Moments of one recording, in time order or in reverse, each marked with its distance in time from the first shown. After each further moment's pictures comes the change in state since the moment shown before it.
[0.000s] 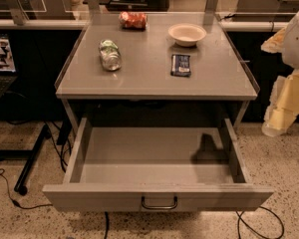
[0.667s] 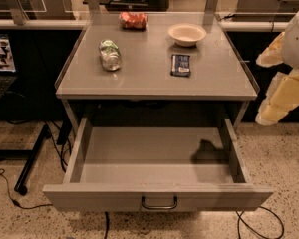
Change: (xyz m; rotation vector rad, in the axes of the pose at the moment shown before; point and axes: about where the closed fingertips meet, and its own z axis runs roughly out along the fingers) arm 0.000 0.000 0.000 0.000 0.000 0.000
